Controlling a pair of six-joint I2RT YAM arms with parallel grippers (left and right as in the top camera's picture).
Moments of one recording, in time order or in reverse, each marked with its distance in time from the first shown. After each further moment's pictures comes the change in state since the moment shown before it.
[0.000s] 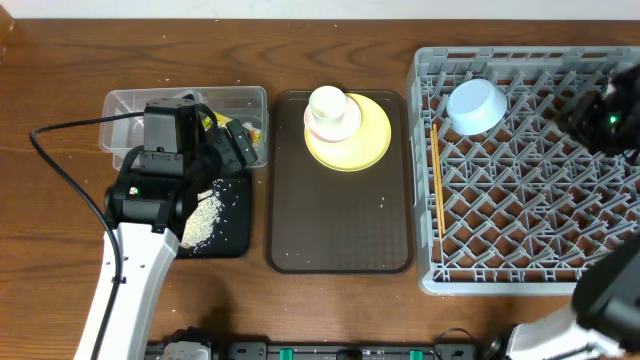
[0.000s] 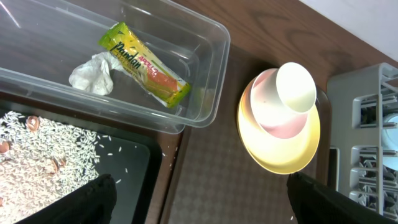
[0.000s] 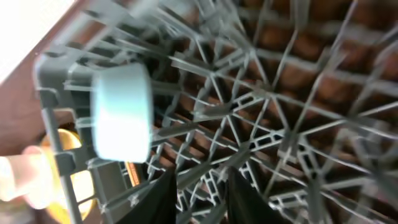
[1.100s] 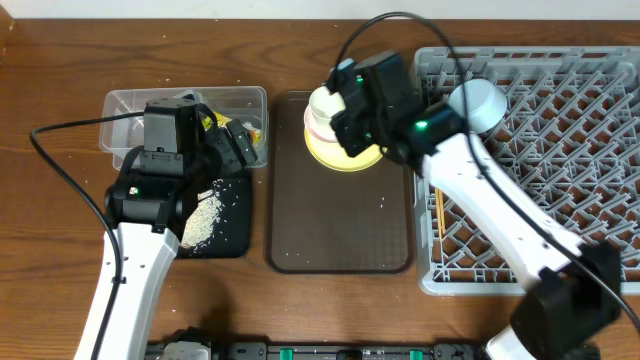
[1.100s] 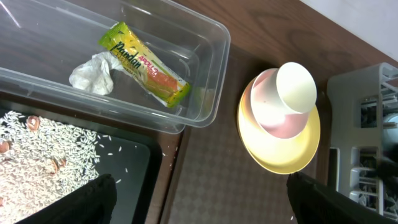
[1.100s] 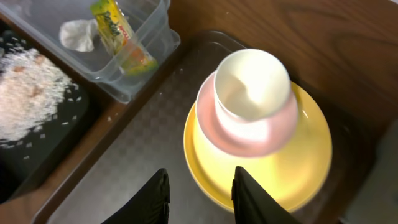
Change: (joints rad) left arm 0.000 0.000 0.000 0.000 0.000 0.000; right arm 1.025 0.011 0.002 0.242 0.293 -0.177
